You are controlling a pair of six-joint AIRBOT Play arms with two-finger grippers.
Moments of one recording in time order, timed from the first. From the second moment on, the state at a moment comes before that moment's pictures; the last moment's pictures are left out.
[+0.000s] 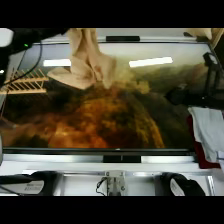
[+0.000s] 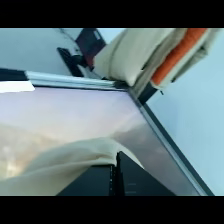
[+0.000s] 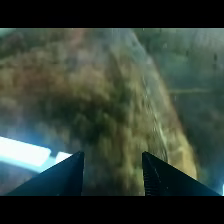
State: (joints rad) left arm -0.25 -1.45 1.92 0.72 -0.75 -1.36; right arm -0.10 -0.88 1.13 -1.11 1.22 1.40
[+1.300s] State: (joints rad) left arm -0.37 -1.31 1.49 1.40 -1.36 -1.74; right arm -0.10 -1.00 1.20 -1.05 1.40 1.45
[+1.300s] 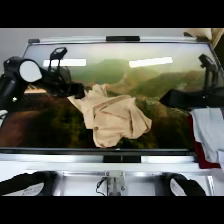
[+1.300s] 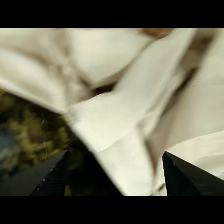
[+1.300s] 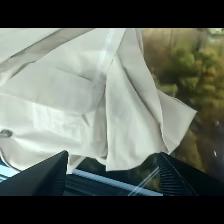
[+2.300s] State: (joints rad) left arm -0.40 -1.33 1.01 1.08 -0.86 -1.79; right arm 0.18 -1.59 1.20 -1.19 1.35 1.36
